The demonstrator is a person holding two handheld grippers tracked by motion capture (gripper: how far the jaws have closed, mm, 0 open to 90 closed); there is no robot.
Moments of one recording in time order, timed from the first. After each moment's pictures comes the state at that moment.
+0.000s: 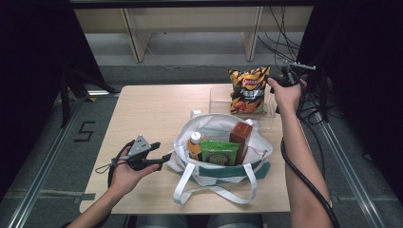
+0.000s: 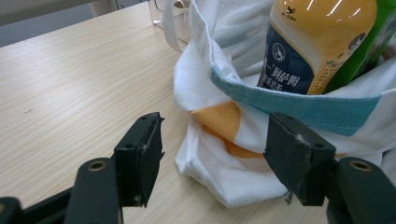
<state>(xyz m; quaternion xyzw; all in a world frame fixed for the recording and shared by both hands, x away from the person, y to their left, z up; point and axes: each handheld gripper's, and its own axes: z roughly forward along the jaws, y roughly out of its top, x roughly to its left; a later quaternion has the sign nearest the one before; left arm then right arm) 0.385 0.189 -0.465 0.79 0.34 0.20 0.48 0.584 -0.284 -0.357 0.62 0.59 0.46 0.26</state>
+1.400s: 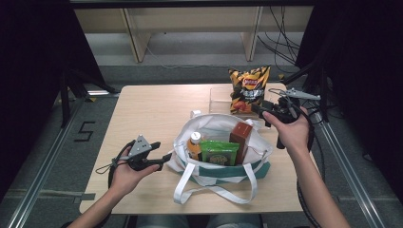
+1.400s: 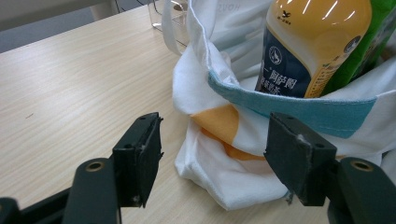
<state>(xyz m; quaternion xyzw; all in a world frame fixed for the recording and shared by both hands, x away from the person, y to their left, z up) 0.384 0.187 -0.463 0.79 0.33 0.21 0.47 0.450 -0.252 -0.350 0.49 0.68 0.51 0.19</state>
